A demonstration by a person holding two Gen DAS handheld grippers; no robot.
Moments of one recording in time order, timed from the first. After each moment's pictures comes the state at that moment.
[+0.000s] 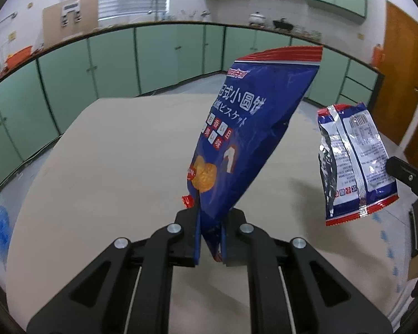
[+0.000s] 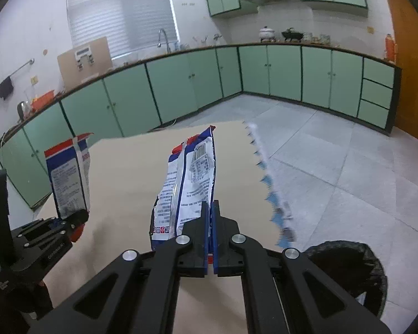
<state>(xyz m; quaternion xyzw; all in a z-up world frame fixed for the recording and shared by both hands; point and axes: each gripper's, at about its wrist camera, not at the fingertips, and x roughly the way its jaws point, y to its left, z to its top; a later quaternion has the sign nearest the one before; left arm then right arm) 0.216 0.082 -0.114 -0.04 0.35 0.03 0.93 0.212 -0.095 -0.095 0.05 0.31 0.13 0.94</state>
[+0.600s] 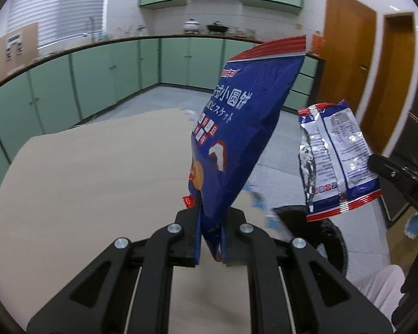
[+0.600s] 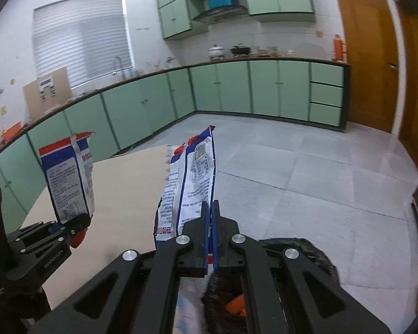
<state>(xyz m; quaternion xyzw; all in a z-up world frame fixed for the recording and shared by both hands) 0.210 -0.072 -0.102 0.00 0.33 -0.12 0.94 0.165 -0.216 -0.083 0.08 0.28 0.01 0.96</state>
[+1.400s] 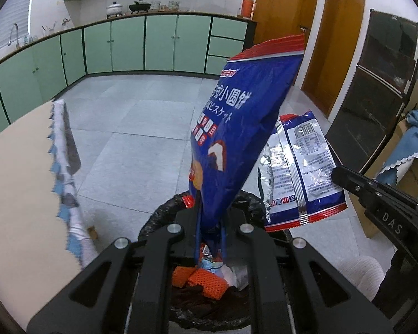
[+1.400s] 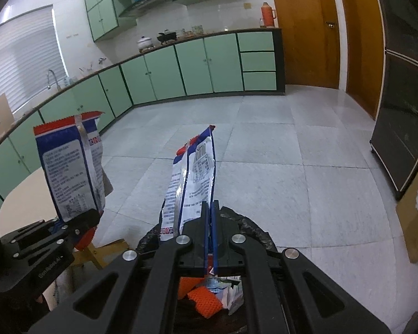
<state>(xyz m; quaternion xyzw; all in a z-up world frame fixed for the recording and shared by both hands) 0.231 -0.243 -0.173 0.04 0.37 -0.26 0.89 0.145 -0.362 -0.160 0.15 0.32 -0.11 0.93</state>
